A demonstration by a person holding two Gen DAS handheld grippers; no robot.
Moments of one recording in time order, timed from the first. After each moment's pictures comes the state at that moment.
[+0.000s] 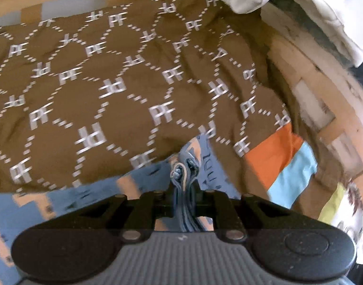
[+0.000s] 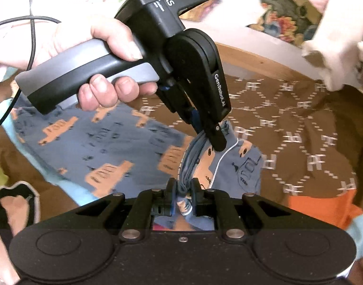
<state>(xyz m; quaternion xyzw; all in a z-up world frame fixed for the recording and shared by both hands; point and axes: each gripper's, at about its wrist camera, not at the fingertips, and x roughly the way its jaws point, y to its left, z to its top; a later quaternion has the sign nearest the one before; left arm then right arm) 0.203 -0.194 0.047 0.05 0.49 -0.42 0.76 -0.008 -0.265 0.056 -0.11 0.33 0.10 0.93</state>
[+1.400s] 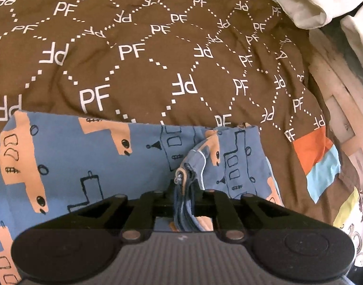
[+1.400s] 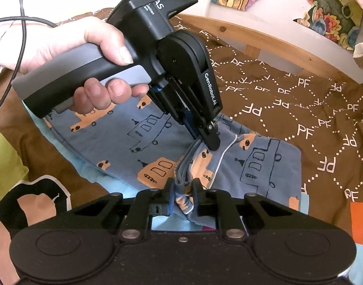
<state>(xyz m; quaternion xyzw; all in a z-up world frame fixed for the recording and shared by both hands) 0.216 -0.102 -0.004 -0.03 0.52 -0.36 0.77 0.006 -0.215 0.026 -0.13 0.35 0.16 0.91</state>
